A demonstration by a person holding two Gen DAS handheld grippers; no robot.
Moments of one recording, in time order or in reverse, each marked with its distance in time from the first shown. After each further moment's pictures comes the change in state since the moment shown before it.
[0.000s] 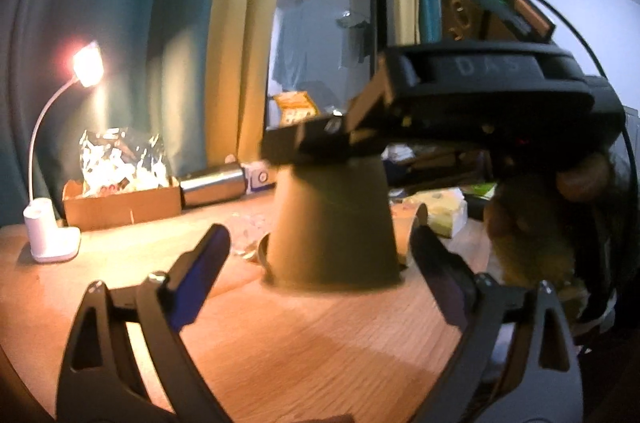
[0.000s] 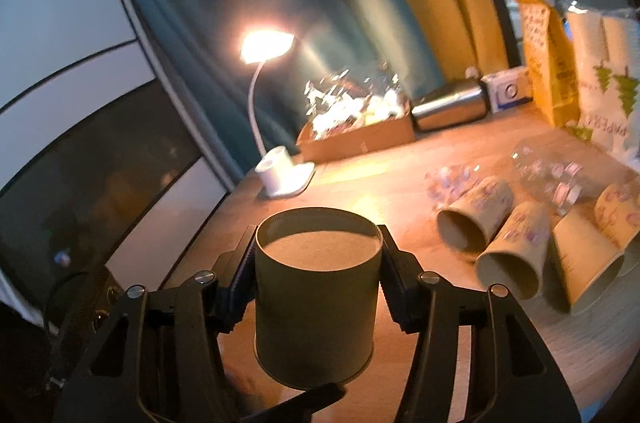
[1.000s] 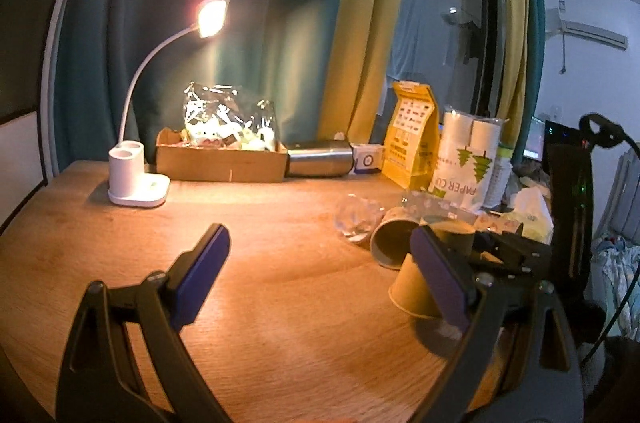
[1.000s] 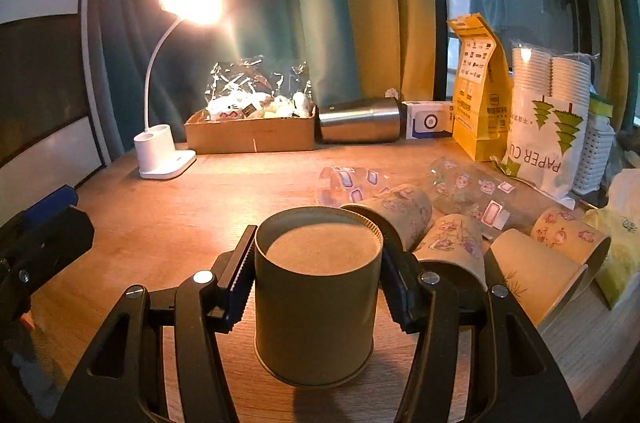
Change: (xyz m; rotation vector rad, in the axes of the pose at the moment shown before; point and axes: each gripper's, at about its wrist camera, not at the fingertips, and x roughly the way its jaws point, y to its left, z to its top) left arm -0.002 0.061 -0.009 -0.195 0.042 0.326; right arm 0.070 -0.025 -0.057 -0.213 -0.085 -0.412
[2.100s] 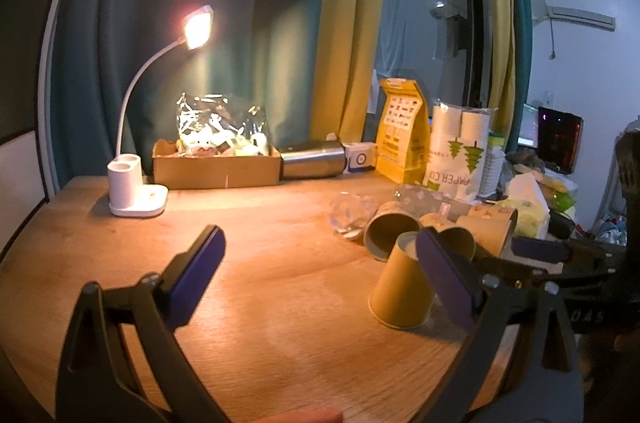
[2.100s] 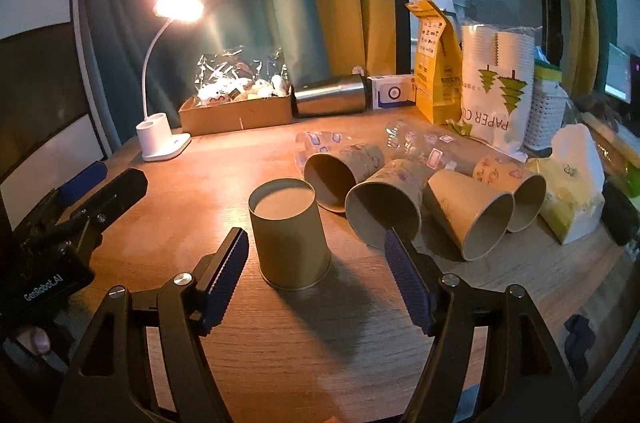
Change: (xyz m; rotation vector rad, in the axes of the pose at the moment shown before) left arm -0.011 -0.009 -0.003 0.062 -0.004 -0.008; right arm -0.079 -0.015 -0.020 0.080 0.082 -0.057
